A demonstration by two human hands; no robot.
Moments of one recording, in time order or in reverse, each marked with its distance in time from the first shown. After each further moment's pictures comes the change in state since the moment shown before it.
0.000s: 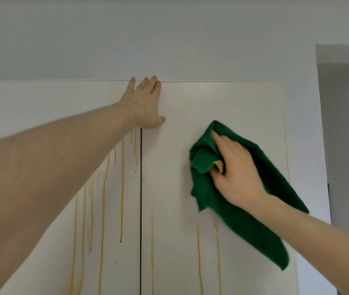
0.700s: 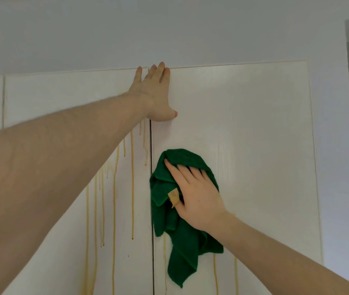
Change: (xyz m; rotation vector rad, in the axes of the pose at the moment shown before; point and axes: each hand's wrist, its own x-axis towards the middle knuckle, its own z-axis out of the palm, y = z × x) left_hand 0.004 0.006 0.009 -0.002 0.011 -0.044; right_hand -0.035 -0.051 0.112 -0.001 -0.192 -0.175
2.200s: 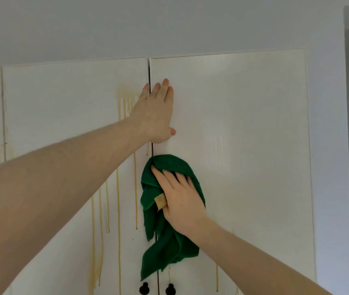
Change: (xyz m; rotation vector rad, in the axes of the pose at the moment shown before) left_hand -0.058 0.022 0.030 0.100 0.009 0.101; right_hand -0.019 -0.048 0.029 0.066 -0.053 0.028
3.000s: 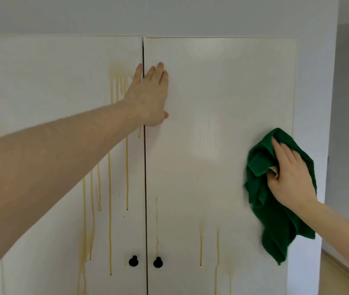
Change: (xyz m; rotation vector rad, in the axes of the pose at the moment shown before) left_hand -0.010 0.006 -0.005 0.008 0.029 -0.011; right_hand -0.112 0.176 -0.137 -0.212 0.156 0.438
